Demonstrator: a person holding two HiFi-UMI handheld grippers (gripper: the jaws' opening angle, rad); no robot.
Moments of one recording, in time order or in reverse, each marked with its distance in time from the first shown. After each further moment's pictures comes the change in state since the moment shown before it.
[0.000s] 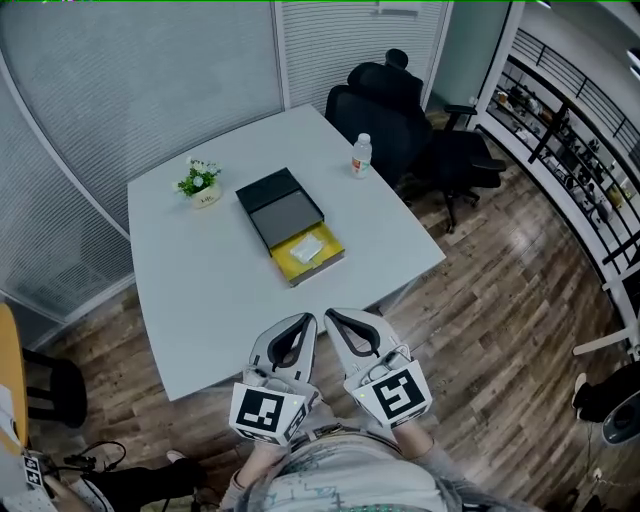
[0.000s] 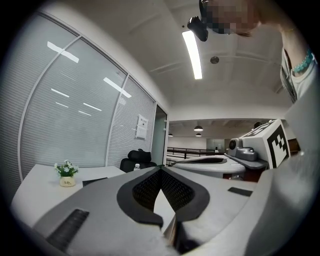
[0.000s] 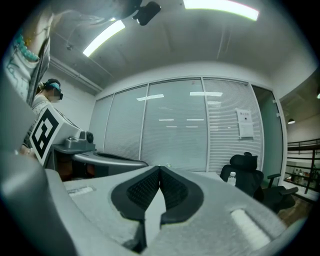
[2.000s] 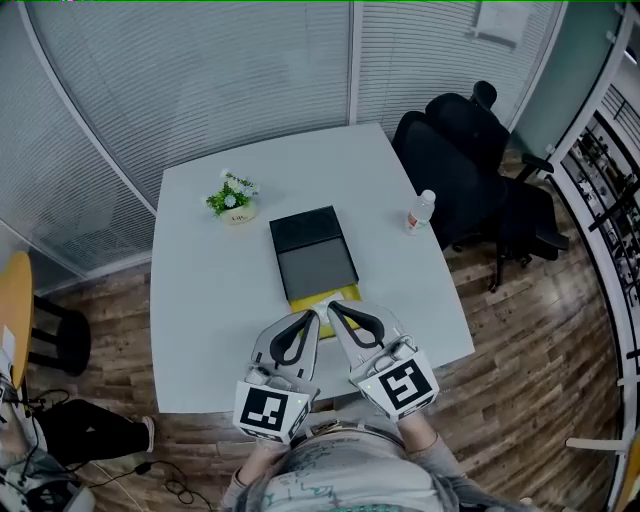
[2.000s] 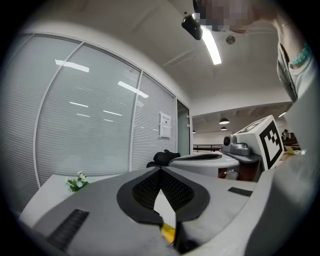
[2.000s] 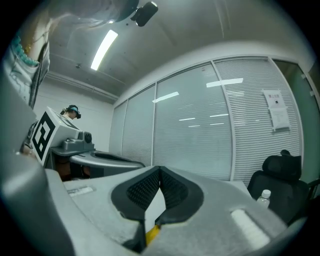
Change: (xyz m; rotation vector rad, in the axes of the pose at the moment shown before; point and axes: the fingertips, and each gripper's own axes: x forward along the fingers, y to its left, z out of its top) left arm 0.181 0.153 0.025 0.023 0.004 0.289; right arm 0.199 -0.151 0.001 -0.007 -0.018 0.318
